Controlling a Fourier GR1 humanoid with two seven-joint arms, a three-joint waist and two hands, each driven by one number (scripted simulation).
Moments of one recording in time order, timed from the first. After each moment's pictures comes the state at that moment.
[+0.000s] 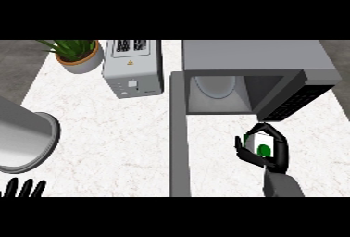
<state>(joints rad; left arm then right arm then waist) 0.70 0.02 0.04 -2.09 0.33 -0.41 -0.36 -0.21 -0.01 -0.21 -0.87 0.04 -0.17 -0.93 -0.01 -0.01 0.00</state>
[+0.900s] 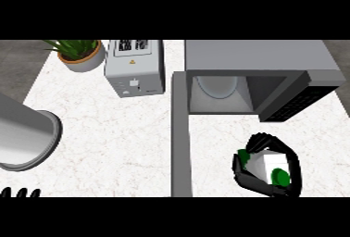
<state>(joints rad) 0.75 0.01 0.05 -2.09 0.34 -0.43 -0.39 0.13 0.00 0.14 -1.59 -0.09 -0.17 -0.53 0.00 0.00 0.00</state>
